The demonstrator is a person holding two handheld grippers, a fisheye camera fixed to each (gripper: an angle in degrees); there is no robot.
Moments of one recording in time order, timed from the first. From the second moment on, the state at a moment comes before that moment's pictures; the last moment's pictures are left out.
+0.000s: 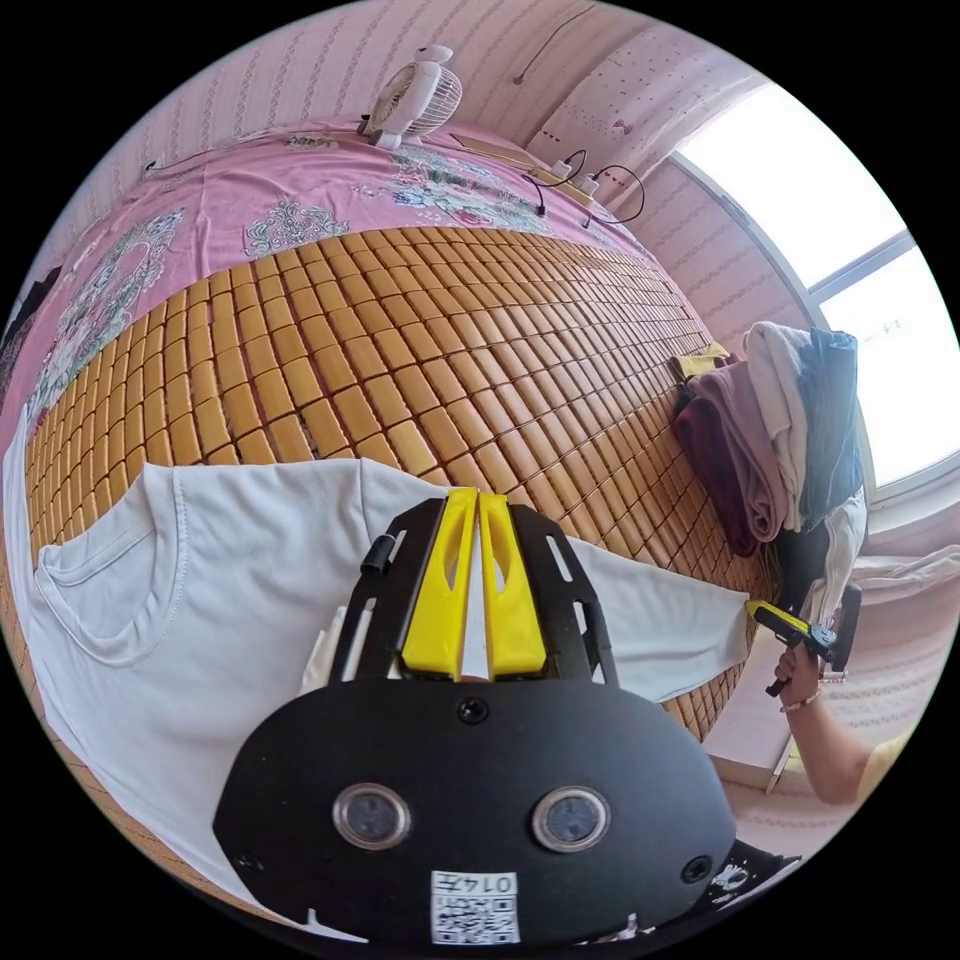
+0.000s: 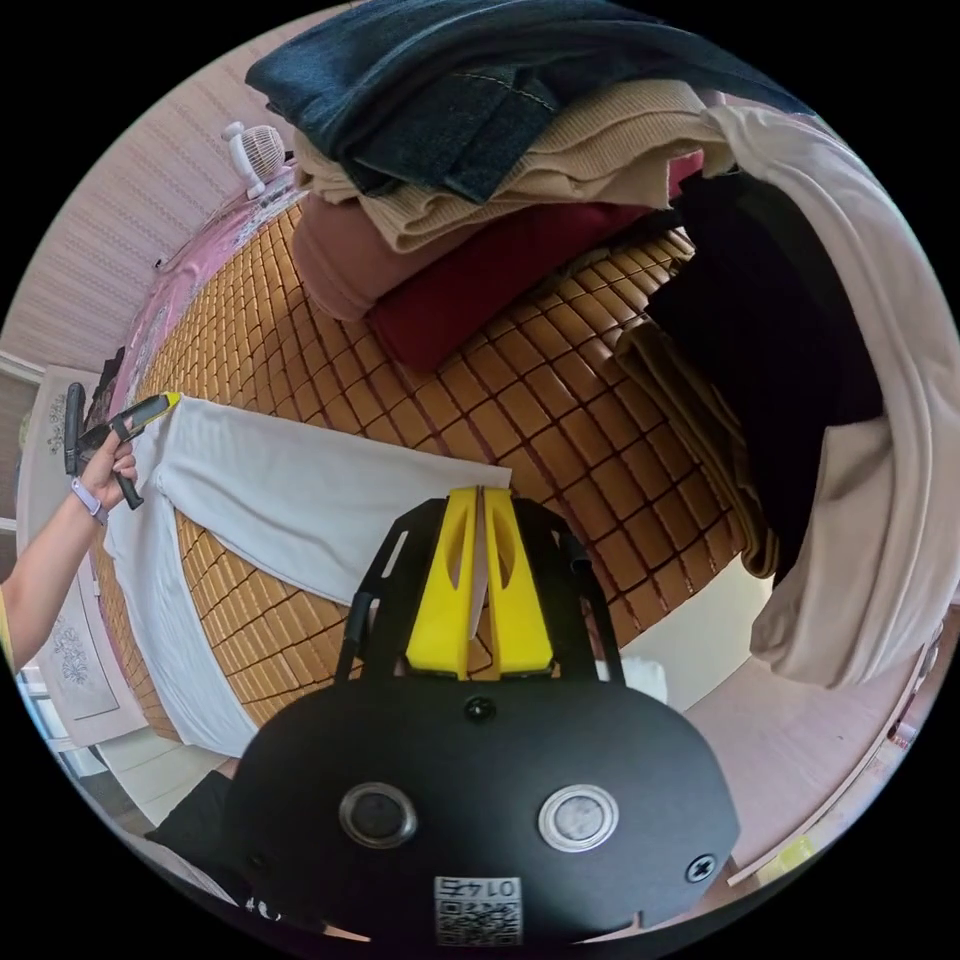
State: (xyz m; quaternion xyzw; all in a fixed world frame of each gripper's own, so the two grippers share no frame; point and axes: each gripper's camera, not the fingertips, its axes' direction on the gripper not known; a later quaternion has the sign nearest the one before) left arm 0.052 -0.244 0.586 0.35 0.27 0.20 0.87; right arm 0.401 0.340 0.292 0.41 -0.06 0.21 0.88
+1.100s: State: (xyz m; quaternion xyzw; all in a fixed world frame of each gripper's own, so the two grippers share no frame) left arm -0.191 -0.091 0.374 0.40 0.42 0.09 0.81; right arm 0.419 0.258 0.396 0.41 -0.06 0.23 0.88
